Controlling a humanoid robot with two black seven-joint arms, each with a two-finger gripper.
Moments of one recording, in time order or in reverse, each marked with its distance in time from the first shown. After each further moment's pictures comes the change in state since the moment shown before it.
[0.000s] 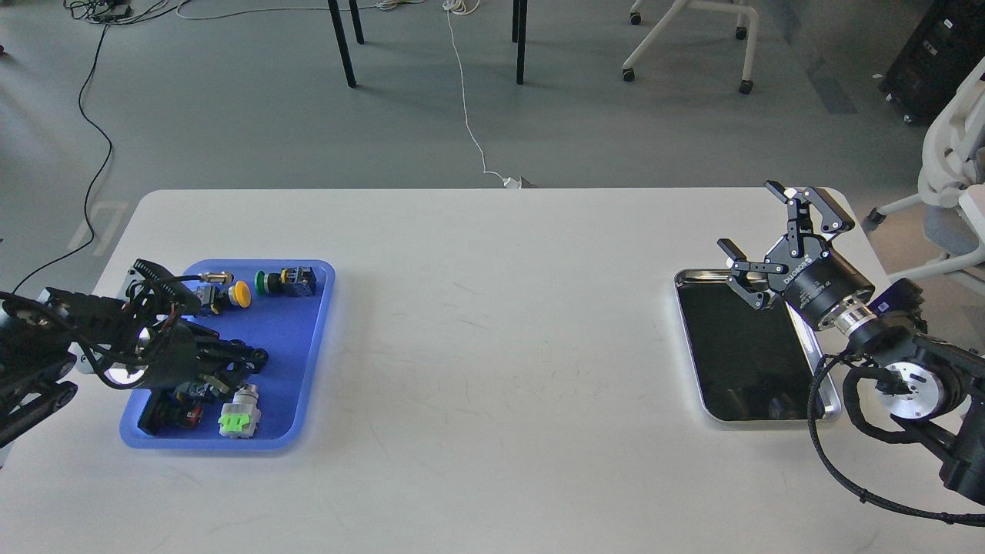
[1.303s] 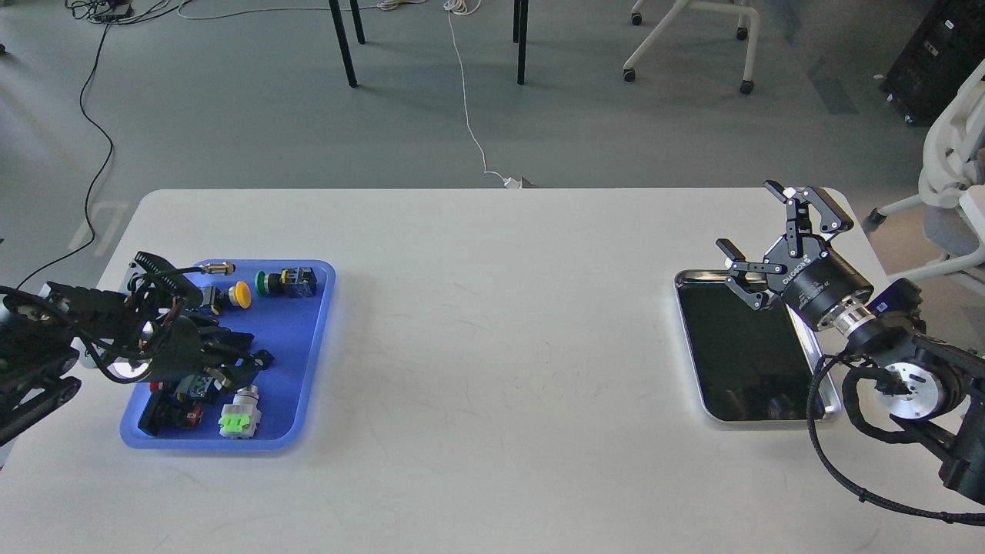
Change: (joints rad) left arm -0.003 -0.005 -0.024 0.000 0.000 0.004 -0.001; right arm 0.000 0.000 0.000 0.000 0.000 0.000 0.000
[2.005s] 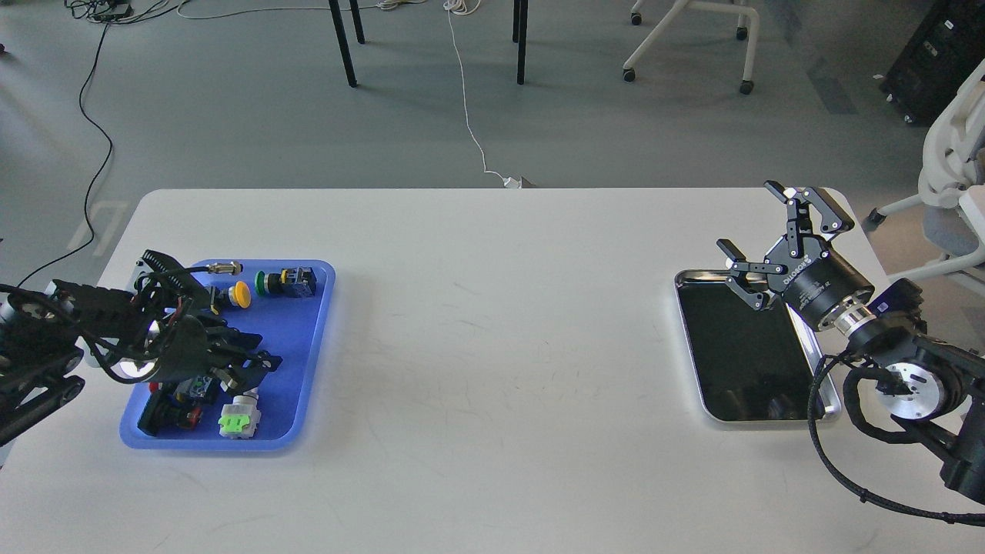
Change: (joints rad) left arm -0.002 0.009 -0.006 -0.037 0.000 -0.003 0.000; right arm 0.000 -0.003 -0.001 0.003 0.000 0.000 0.000
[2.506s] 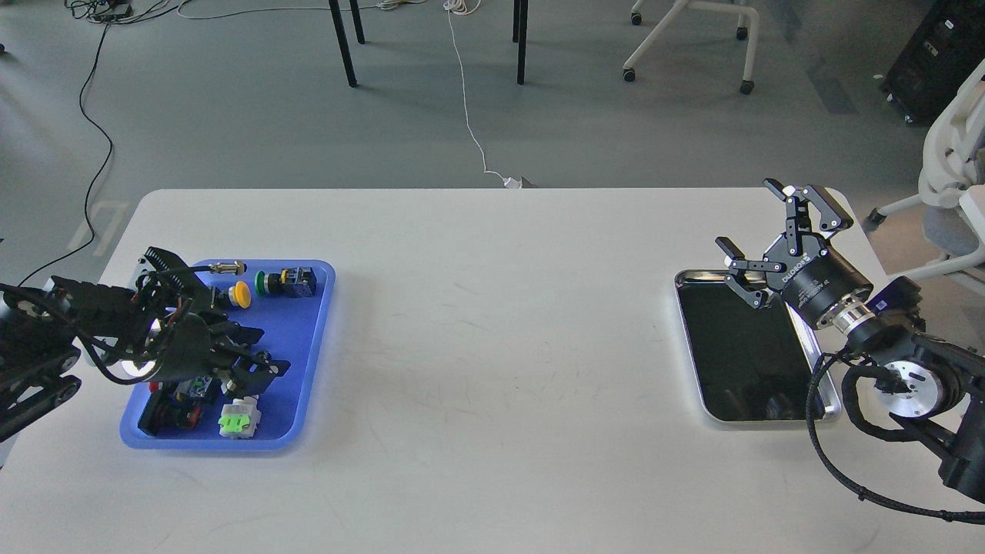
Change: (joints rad) left arm -0.001 0.038 -0.002 -0.083 0.000 -0.010 0.000; right arm 0.004 0.003 0.001 0.000 0.000 0.000 0.000
